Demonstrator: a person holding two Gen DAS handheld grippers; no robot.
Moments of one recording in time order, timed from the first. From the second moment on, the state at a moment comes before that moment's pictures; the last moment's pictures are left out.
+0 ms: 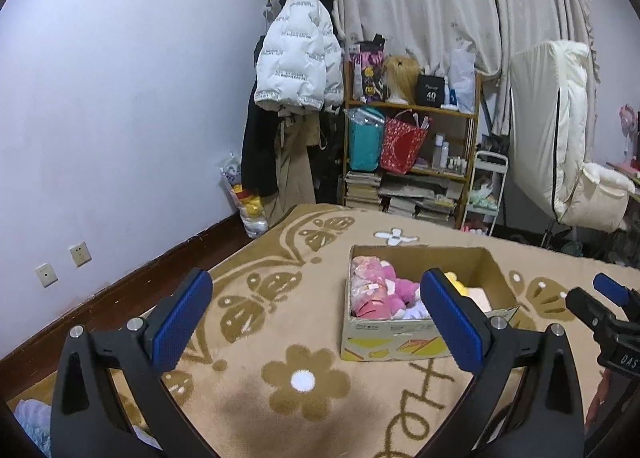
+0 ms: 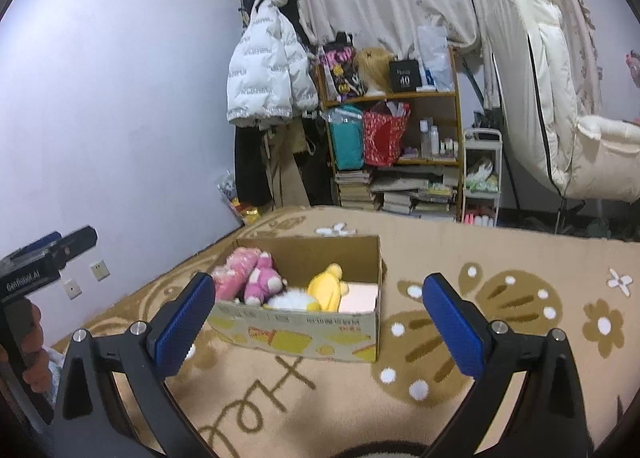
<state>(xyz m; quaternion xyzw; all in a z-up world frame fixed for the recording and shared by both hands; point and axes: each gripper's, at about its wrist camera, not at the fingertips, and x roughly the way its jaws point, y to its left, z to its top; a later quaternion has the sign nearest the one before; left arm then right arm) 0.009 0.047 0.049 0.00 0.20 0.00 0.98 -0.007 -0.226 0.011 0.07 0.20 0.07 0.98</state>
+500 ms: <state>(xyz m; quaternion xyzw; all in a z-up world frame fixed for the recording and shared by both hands) 0.027 0.030 0.021 0.03 0.24 0.00 0.97 0.002 -0.234 -0.017 0.07 0.23 0.05 0.97</state>
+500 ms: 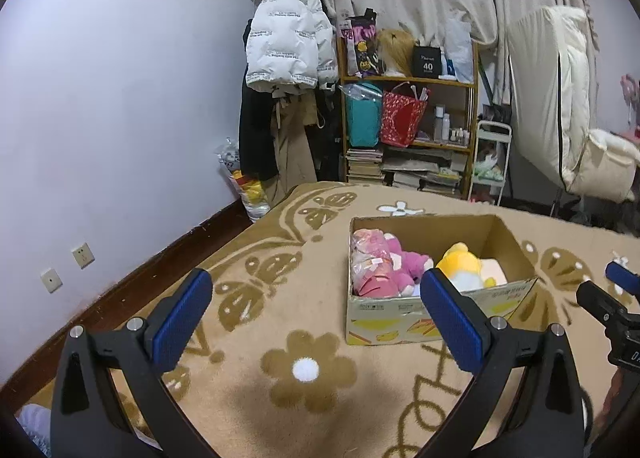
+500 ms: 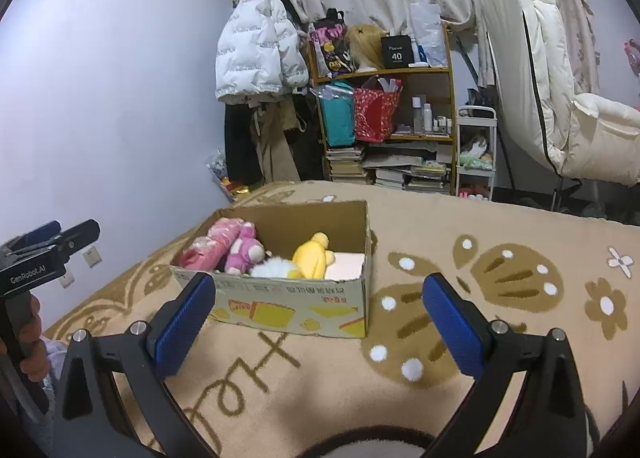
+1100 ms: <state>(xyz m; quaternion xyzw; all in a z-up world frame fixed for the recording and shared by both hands) 0.025 0.025 0.019 0.05 0.24 0.01 0.97 0.003 -0.238 -0.023 0.08 0.24 0.04 0.97</state>
